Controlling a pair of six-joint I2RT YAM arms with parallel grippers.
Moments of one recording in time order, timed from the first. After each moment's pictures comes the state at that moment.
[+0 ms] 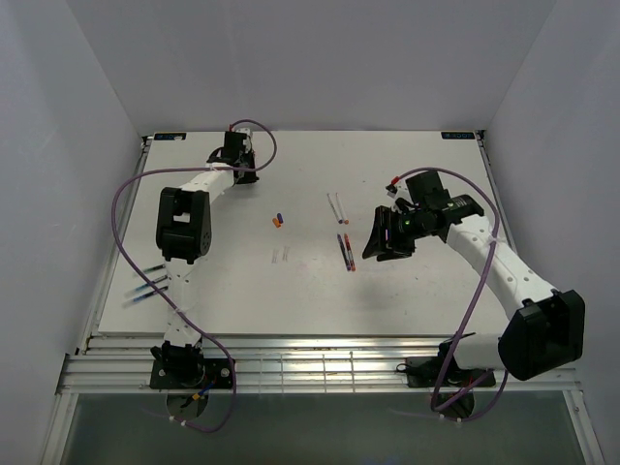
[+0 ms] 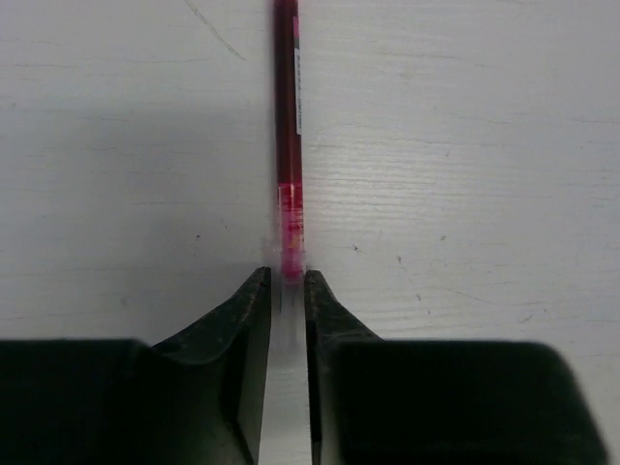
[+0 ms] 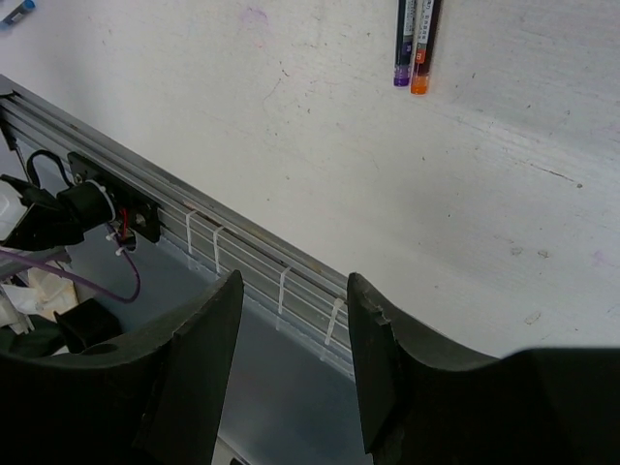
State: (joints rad) left arm -0.18 2.35 1.82 -0.27 -0.03 -0.20; right arm 0.37 1.34 1.13 -0.88 -0.51 0.38
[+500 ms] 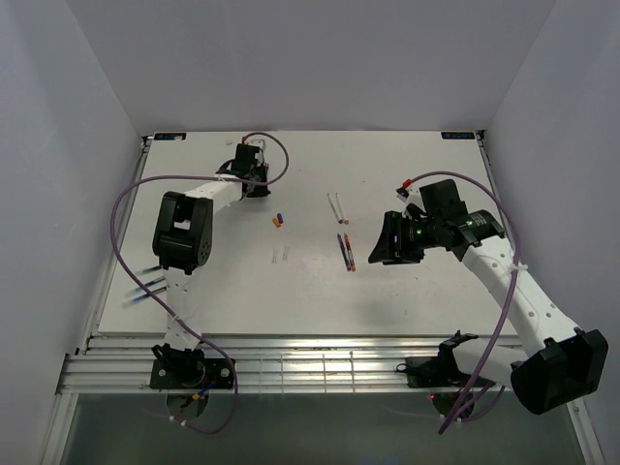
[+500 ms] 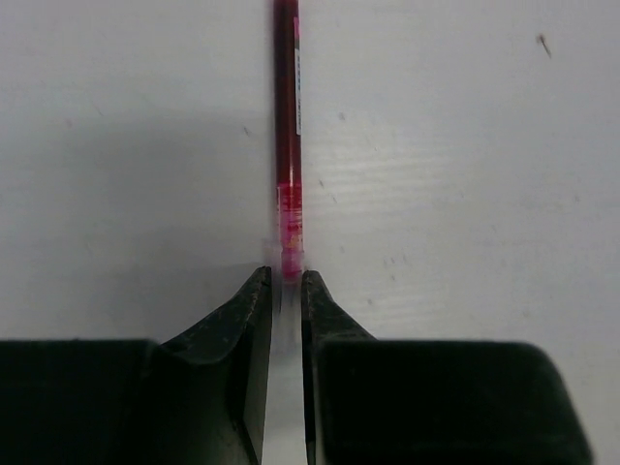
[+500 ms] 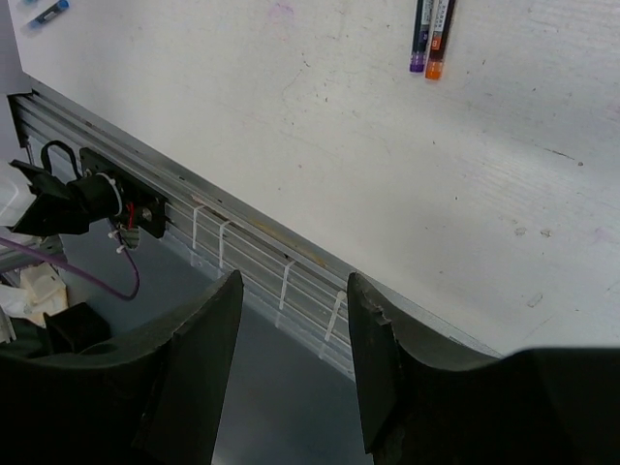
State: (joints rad) left arm -0.25 2.23 1.61 -0.17 -0.03 -0.22; right arm 0.37 1.16 1.08 -0.89 -0.50 0.39
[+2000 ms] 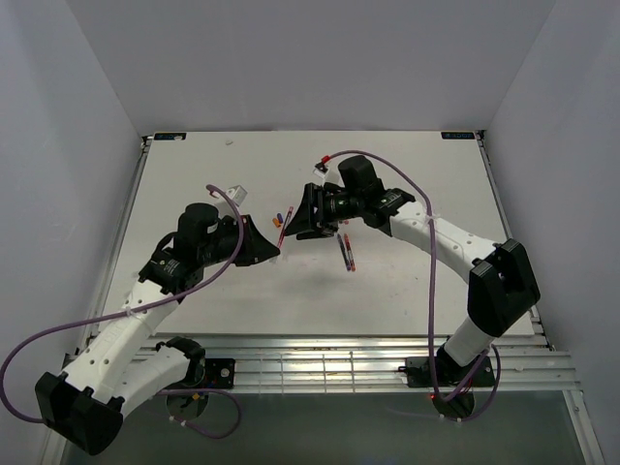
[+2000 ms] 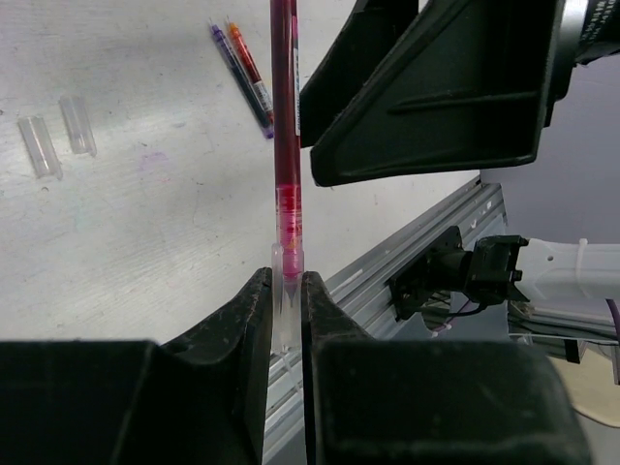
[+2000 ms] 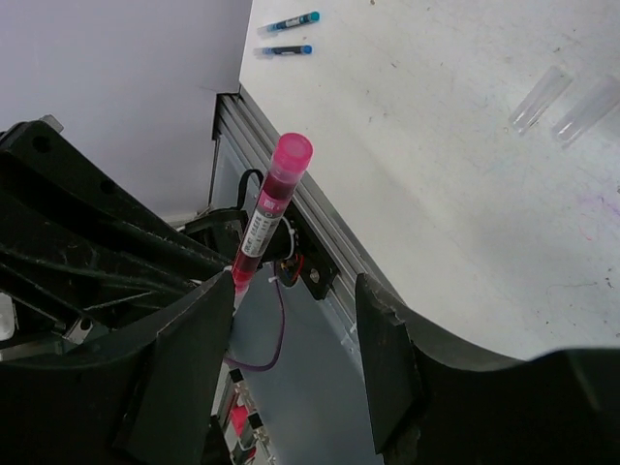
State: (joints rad) left arm -0.46 0.92 0.84 -0.44 0.39 -0.61; right arm 0.68 1.62 1.29 -0.26 -0.69 0.78
